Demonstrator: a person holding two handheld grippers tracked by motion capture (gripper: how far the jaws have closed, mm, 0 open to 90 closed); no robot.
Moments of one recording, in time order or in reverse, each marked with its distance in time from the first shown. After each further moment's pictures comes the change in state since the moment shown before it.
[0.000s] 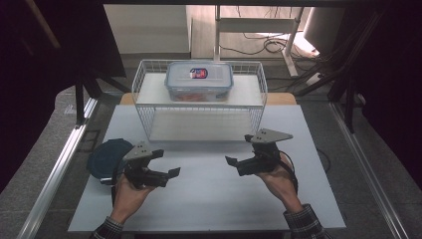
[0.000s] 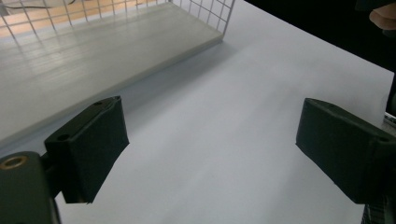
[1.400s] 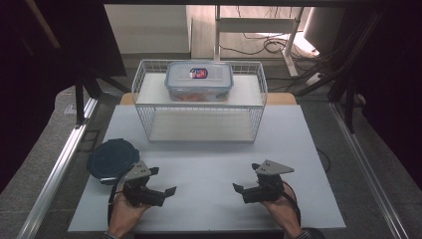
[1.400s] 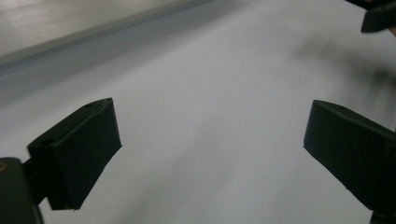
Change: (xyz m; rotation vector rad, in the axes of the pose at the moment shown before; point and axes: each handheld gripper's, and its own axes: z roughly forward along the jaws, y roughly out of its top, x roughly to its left) left arm -0.001 -0.050 0.001 0.060 0.039 -0.031; right arm 0.015 -0.092 -0.001 0.071 -0.053 0.063
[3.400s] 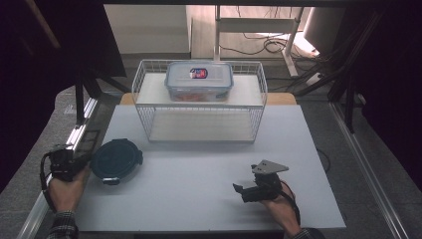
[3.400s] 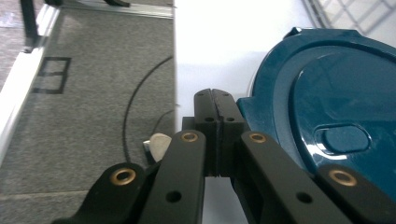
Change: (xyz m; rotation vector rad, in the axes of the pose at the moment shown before) left arm 0.165 -0.040 -0.100 0.018 0.560 -0.443; right arm -0.004 -0.005 0.011 0.077 -0.028 -0.013
